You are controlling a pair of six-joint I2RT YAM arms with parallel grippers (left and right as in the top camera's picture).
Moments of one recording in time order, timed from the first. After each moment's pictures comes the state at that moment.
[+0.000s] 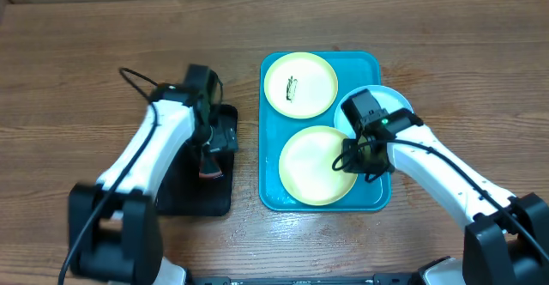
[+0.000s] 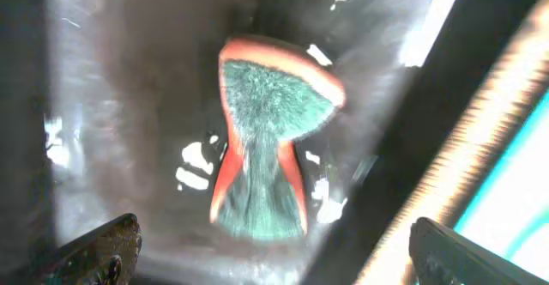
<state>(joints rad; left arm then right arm) -0.18 1.69 1.22 -1.06 -0.03 -0.45 0.44 1.60 1.06 -0.94 0.00 0.48</state>
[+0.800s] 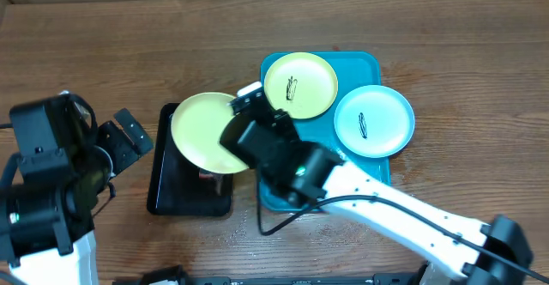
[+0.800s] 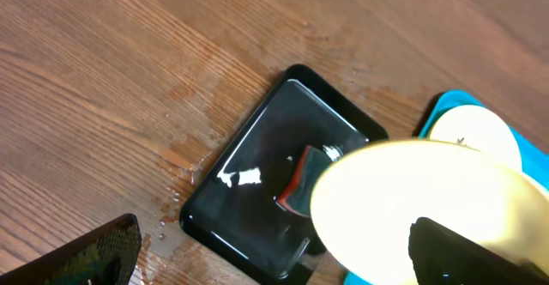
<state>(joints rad) 0.21 1.07 1.49 -1.36 -0.01 -0.45 1.03 1.66 1.42 -0.64 0.55 0.36</state>
